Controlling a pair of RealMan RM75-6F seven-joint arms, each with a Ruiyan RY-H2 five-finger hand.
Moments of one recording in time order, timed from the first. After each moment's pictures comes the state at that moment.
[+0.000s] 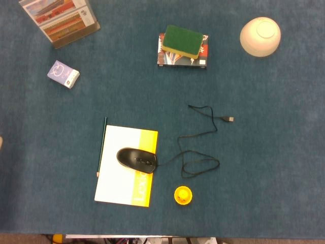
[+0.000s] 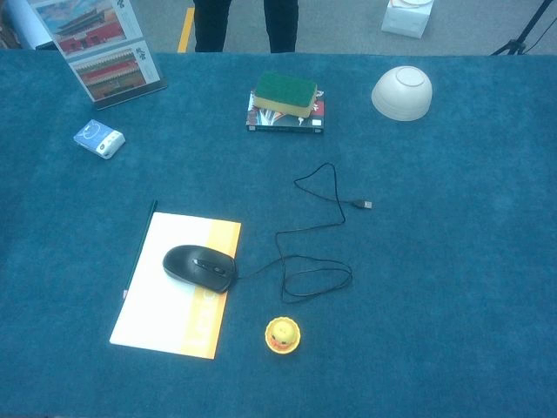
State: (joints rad) left arm -0.06 -1.16 -0.03 -1.62 1.46 1.51 0.16; right arm 0.10 -1.16 0.06 -1.51 -1.49 1.44 0.00
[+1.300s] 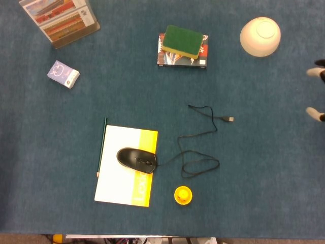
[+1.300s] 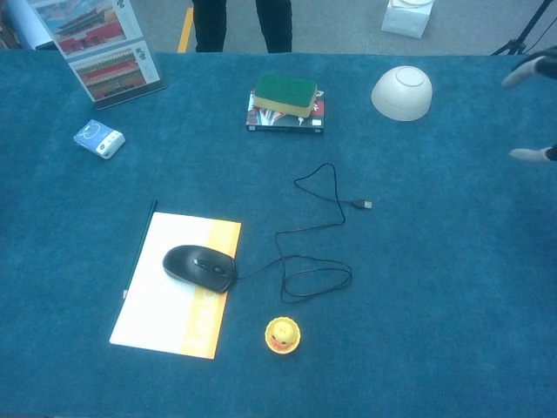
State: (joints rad) left arm -0.06 -1.17 -0.04 -1.54 1.46 1.49 0.02; right arm 0.29 -1.25 0.14 -1.62 -1.44 1.25 -0.17
